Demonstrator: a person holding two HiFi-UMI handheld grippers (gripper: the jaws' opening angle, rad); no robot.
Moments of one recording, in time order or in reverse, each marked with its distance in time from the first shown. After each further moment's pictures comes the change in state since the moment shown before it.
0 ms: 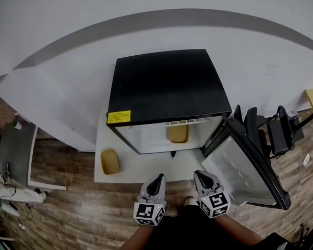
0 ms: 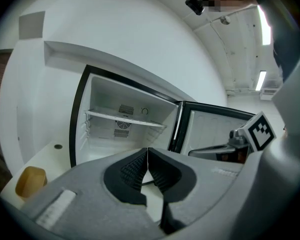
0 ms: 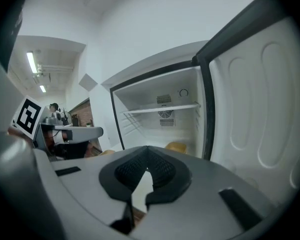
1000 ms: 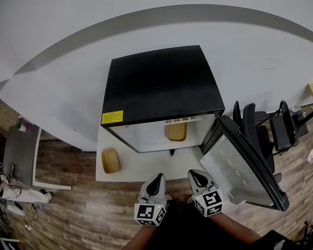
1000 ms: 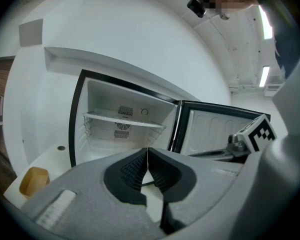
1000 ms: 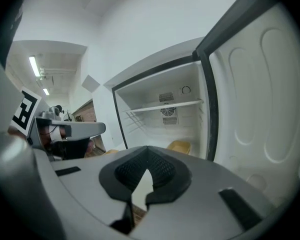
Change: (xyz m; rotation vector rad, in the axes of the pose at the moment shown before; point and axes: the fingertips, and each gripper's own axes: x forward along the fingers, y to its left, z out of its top) left arm 0.002 -0.019 0.000 0.014 0.007 0.057; right arm 0.003 0.002 -0.011 0.012 0.006 0.046
